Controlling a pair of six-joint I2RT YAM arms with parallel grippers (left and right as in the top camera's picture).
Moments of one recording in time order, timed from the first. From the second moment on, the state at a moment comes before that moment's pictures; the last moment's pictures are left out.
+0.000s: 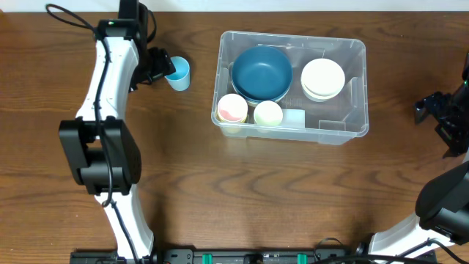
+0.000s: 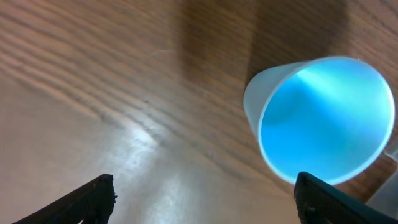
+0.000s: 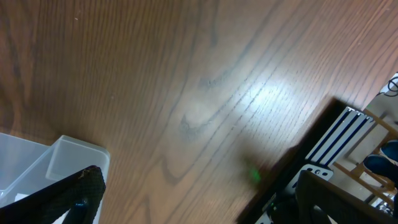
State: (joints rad) left arm 0.00 2.14 1.92 -1.15 -0.03 -0.45; right arm -0.45 1.85 1.77 -1.61 0.11 0.75
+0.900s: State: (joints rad) left arm 0.00 2.27 1.92 -1.09 0.06 -0.43; right arm -0.45 1.85 1.77 -1.61 0.11 0.75
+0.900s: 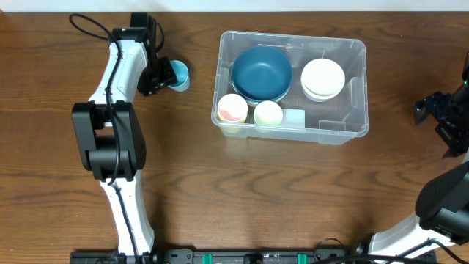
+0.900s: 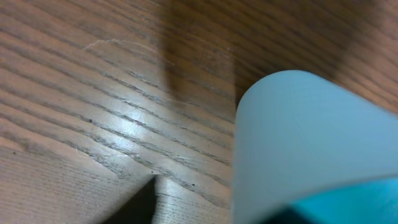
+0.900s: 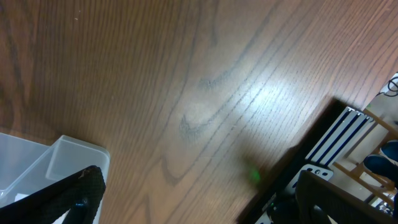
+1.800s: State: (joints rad) left arm -0.15 1.69 1.91 -1.15 0.23 -0.38; right arm -0.45 1.85 1.77 -1.61 0.11 0.75
